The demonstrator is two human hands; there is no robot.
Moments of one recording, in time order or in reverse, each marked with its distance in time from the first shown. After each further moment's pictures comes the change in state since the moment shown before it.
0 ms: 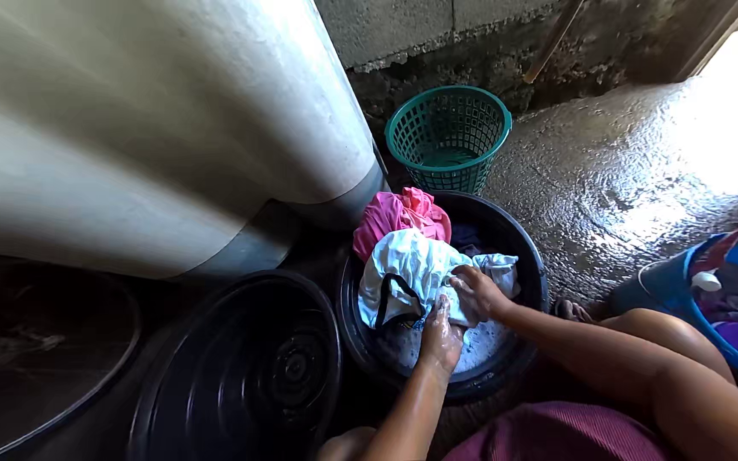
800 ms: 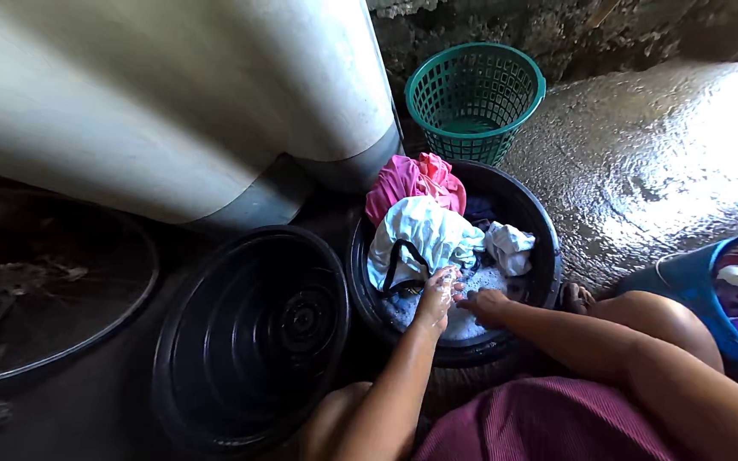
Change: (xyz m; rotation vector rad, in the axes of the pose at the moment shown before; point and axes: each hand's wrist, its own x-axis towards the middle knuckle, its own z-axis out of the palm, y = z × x) left_hand 0.021 0.013 -0.037 0.460 -0.060 -0.053; right_hand -0.005 0.051 0.063 -0.769 -0.676 0.003
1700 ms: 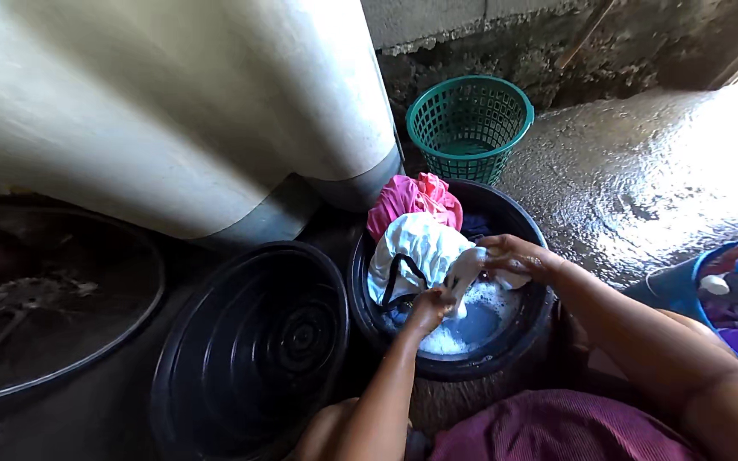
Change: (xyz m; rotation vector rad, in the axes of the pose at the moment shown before) left_hand 0.009 0.003 -0.028 0.895 -0.177 0.190; right_hand -0.121 0.012 -0.130 0.820 0.436 -0.212
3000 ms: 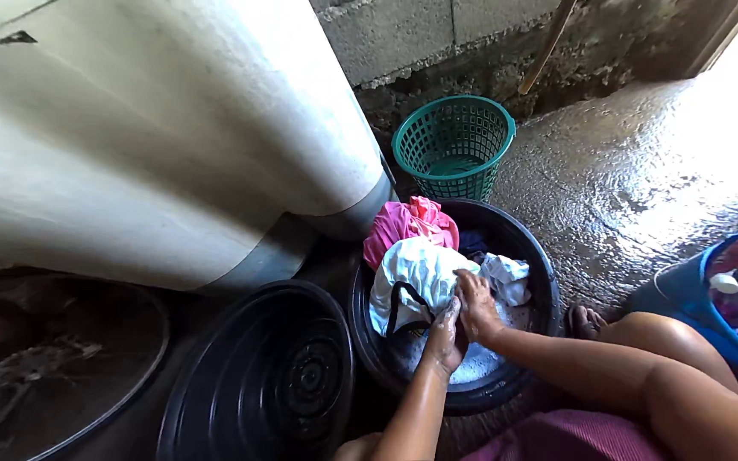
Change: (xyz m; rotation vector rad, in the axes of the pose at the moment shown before) left_hand -0.012 0.059 0.028 -1.217 0.058 -0.077; right_hand 0.042 0.042 0.103 -0.183 0.592 0.025
